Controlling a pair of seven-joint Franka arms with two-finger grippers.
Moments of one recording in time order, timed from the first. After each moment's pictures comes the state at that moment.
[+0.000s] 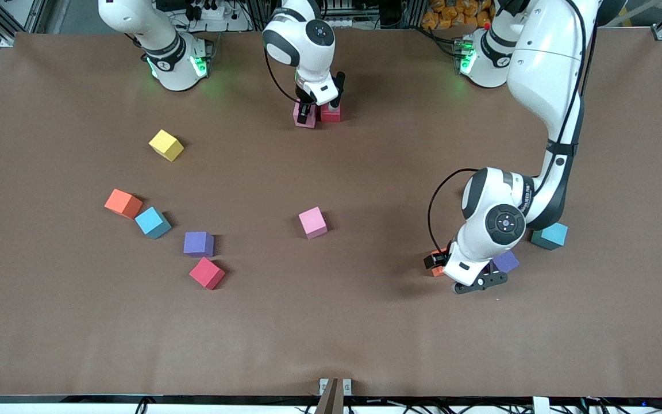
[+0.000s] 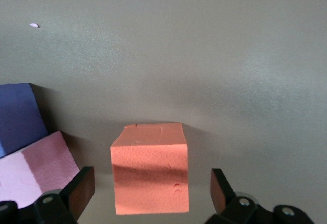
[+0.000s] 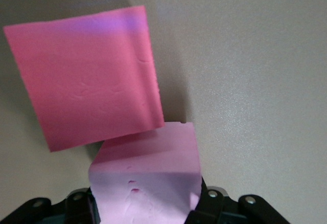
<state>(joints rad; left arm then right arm) -0.40 0.71 0.08 -1.55 -0.09 2.26 -0.51 1.57 0.33 -0.38 -2.30 0.12 2.41 -0.27</state>
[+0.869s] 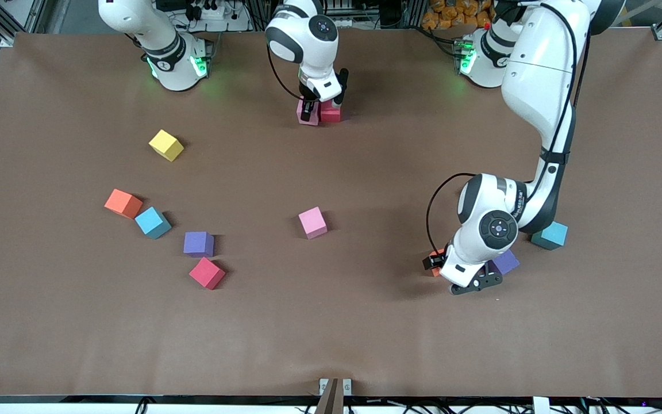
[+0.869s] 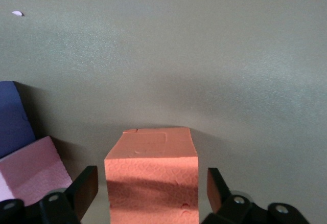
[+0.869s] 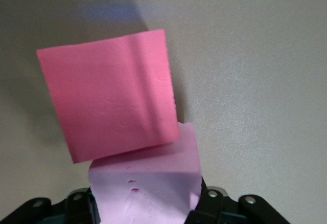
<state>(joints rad) -0.40 0.75 0.08 -1.55 -0.09 2.29 -0.51 1.57 0.33 -0.37 -2.28 0.12 2.41 -0.26</state>
